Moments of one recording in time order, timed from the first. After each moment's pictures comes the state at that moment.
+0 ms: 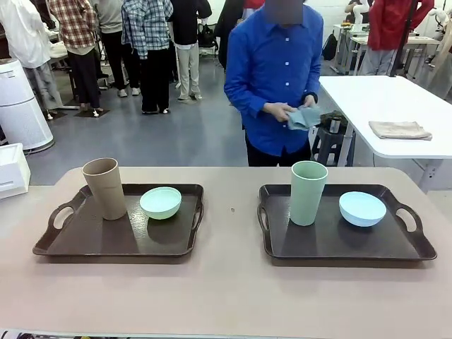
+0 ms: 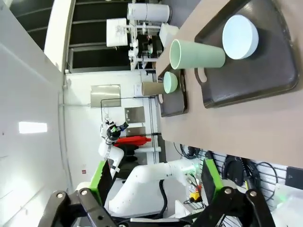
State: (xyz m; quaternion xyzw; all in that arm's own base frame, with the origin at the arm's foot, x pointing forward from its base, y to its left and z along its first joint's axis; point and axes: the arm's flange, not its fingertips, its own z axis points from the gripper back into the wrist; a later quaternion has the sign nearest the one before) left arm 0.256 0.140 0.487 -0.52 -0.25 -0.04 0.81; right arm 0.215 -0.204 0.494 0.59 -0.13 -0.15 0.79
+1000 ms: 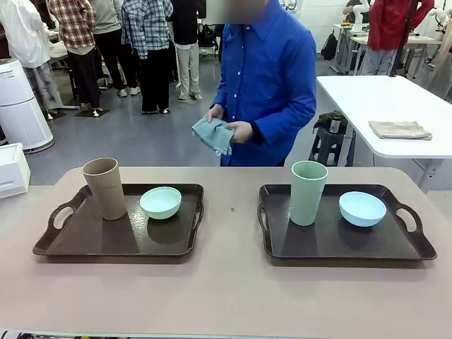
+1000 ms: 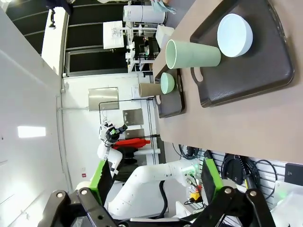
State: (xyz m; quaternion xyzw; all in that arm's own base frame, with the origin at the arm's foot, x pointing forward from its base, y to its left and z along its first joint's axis) left arm 0.256 0.138 0.487 -0.52 -0.25 -0.04 0.82; right arm 0.208 -0.208 0.494 0.58 -0.13 -0.17 0.79
